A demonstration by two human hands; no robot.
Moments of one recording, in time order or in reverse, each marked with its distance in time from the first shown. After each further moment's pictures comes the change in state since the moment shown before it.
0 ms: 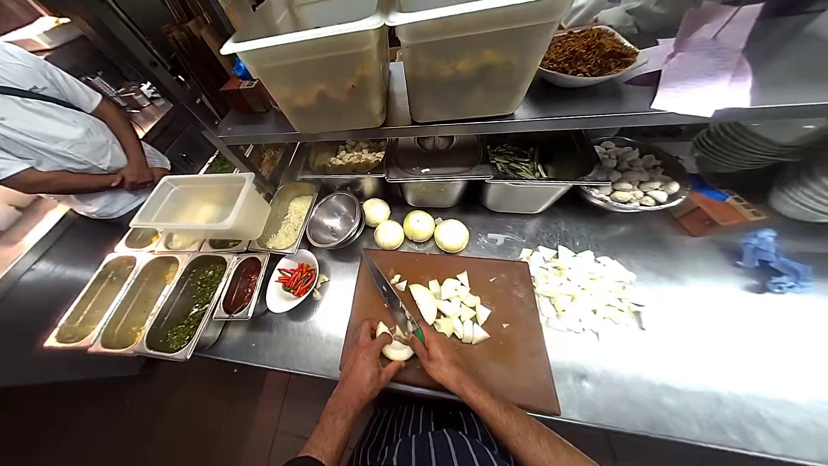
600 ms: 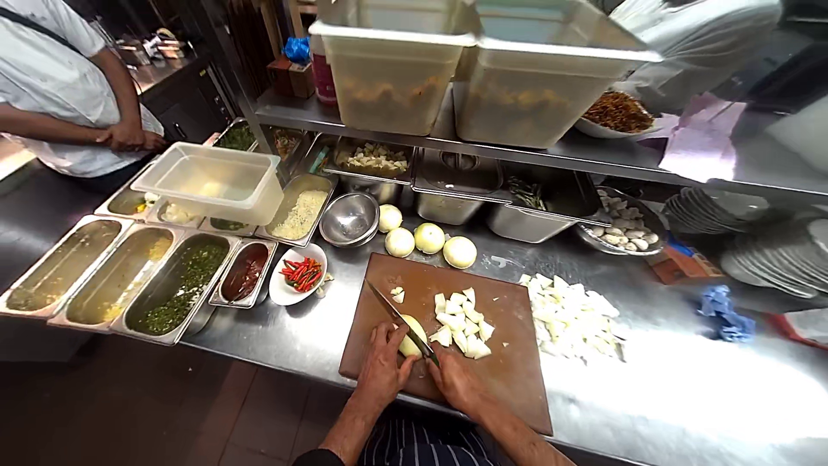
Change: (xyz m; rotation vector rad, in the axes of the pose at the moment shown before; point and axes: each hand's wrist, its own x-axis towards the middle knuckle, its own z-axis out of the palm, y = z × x) left_hand 0.007 0.004 0.031 -0.116 0.200 0.048; right_hand -0.024 -0.001 -0.005 -0.399 -0.061 0.059
